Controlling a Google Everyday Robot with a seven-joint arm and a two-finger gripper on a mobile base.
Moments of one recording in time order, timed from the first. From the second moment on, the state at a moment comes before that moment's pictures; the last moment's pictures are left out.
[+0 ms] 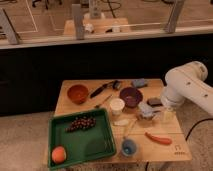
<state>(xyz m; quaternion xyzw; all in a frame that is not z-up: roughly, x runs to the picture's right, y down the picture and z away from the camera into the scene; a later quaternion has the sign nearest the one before) 0.285 0.105 0.684 -0.28 0.02 0.02 0.96</state>
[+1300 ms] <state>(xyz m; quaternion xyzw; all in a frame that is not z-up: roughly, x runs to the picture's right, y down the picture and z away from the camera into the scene) 0.299 0.102 0.695 -0.27 0.04 0.01 0.96</state>
